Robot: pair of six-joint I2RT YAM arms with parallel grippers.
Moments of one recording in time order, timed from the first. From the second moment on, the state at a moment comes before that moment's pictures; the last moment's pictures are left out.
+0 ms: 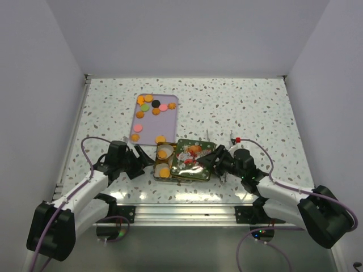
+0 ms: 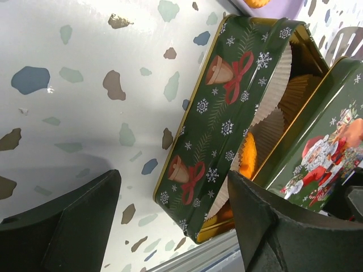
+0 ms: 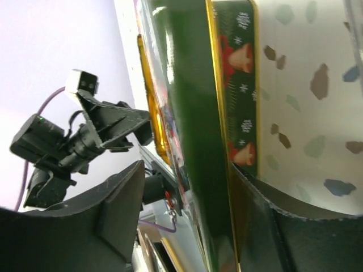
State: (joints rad) left arm -0.28 0.95 0.34 -0.27 0.29 -0.94; right arm 0.60 1.05 0.18 0.47 -0.27 1.33
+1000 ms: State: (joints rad) left arm -0.28 0.99 0.32 -0.19 0.30 -0.96; right arm 0.61 1.39 0.46 0.22 -0.36 1.10
